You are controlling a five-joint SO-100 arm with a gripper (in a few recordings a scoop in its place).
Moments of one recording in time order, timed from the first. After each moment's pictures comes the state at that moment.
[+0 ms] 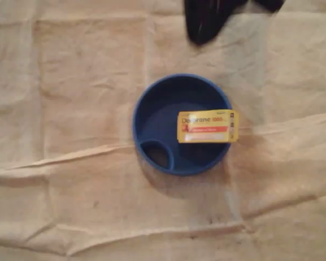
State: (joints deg) arm 14.4 93.7 37.5 100.9 -32.8
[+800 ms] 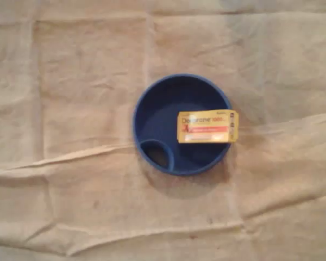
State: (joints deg) arm 0.3 159.6 94.2 100.9 -16.0
